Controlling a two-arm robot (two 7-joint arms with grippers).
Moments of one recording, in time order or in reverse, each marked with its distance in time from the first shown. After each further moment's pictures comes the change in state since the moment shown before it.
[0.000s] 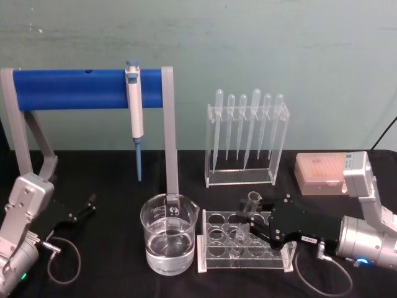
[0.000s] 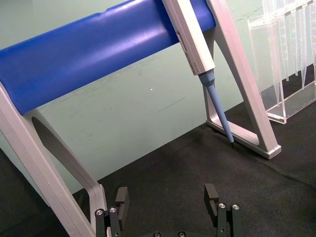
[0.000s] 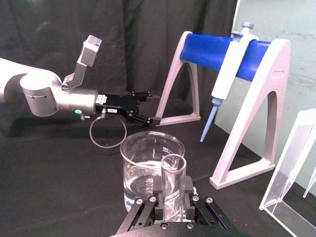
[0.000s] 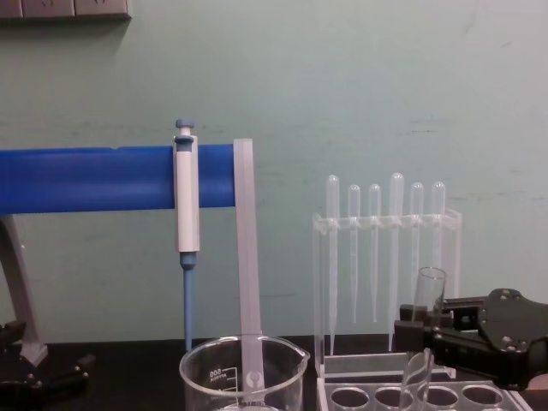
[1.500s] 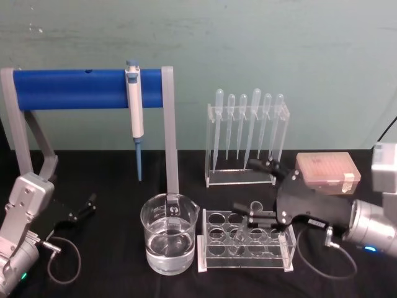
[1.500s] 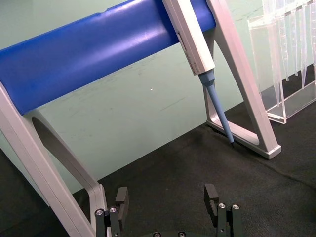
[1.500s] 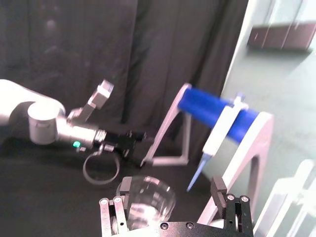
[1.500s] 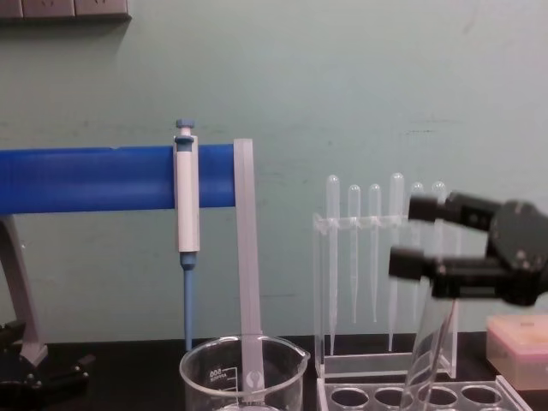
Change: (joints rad) left arm 0.000 0.000 0.000 0.000 0.000 0.000 0.000; right arm -0.036 0.015 0.062 -0.106 -0.008 -0.131 -0.017
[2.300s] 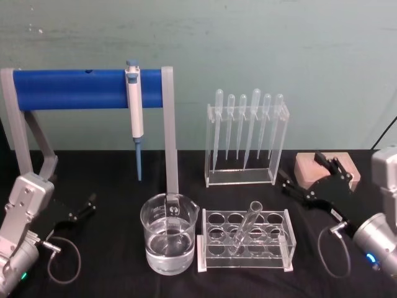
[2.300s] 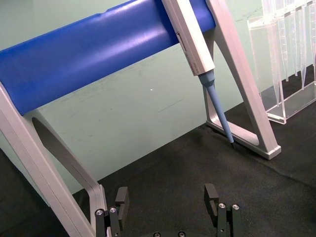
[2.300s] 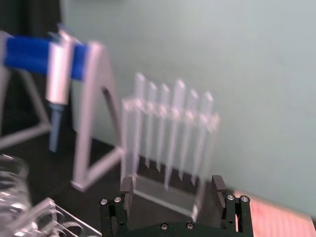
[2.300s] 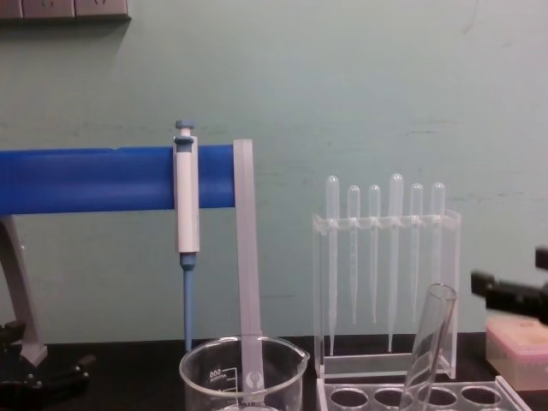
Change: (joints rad) left arm 0.000 0.000 0.000 0.000 0.000 0.000 0.000; right arm -0.234 -0.125 0.195 -0.115 -0.206 0.222 -0.636
